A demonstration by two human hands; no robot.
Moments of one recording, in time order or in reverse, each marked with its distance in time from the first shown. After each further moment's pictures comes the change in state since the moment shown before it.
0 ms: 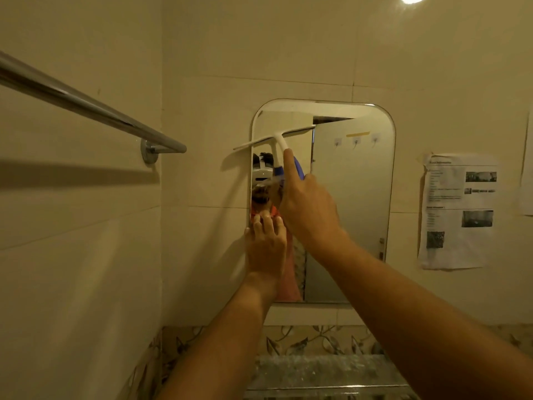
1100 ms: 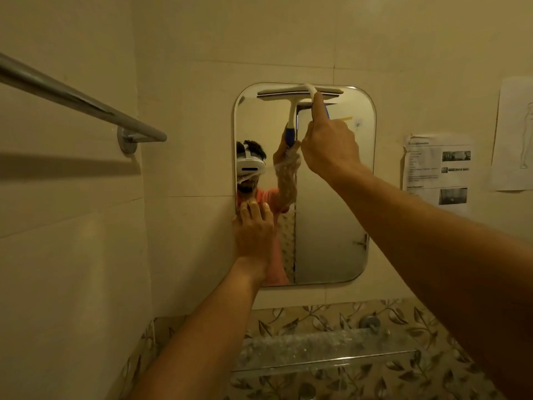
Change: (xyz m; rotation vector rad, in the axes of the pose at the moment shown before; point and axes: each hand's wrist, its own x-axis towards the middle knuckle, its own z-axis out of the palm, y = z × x) left_hand 0.000 0.002 -0.006 0.051 0.013 0.005; right_hand 0.047 0.033 -0.067 0.109 0.063 0.192
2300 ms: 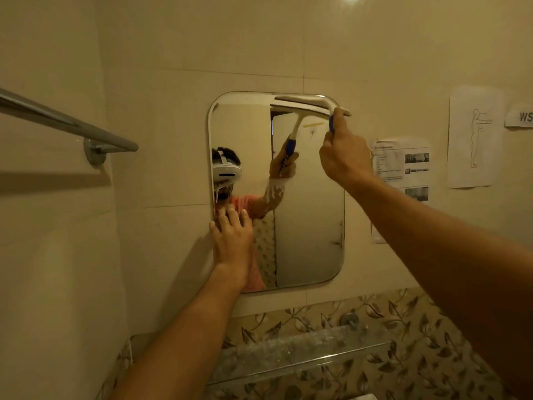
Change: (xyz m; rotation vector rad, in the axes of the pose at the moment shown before) left_hand -0.001 0.001 -0.018 0.049 -0.143 0.030; right_hand -0.009 0.054 -0.035 0.032 0.098 0.133
